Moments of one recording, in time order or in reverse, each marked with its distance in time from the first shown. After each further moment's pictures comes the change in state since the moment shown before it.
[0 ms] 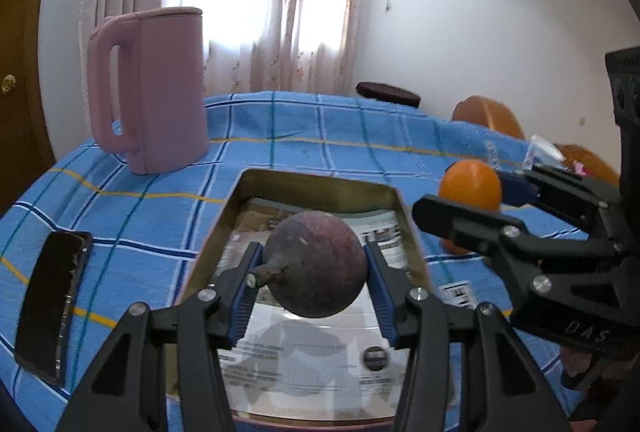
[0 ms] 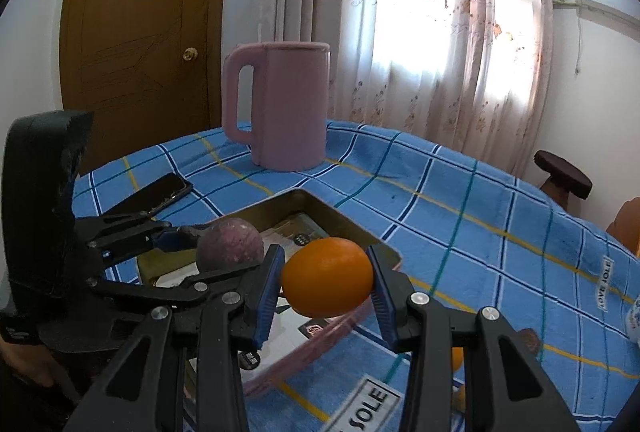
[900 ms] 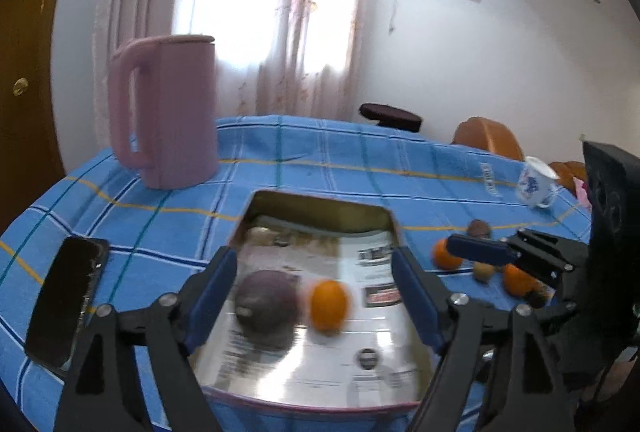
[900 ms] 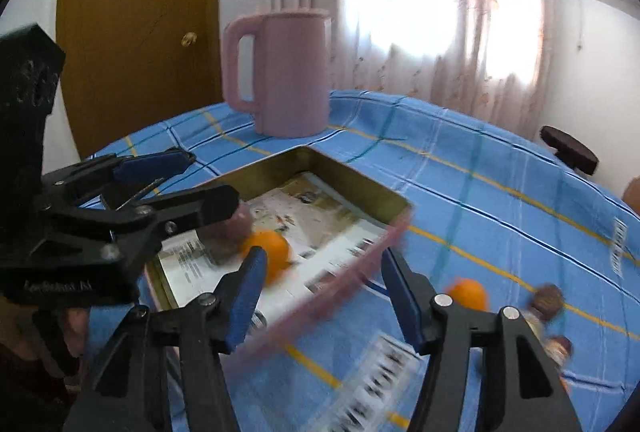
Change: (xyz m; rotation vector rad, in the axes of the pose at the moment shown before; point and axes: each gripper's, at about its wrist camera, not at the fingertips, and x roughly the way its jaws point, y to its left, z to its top) left arm -0.030 -0.006 0.002 -0.019 -0.091 -0.014; right arm -0.027 -0.015 -0.039 0.054 0.031 -0.018
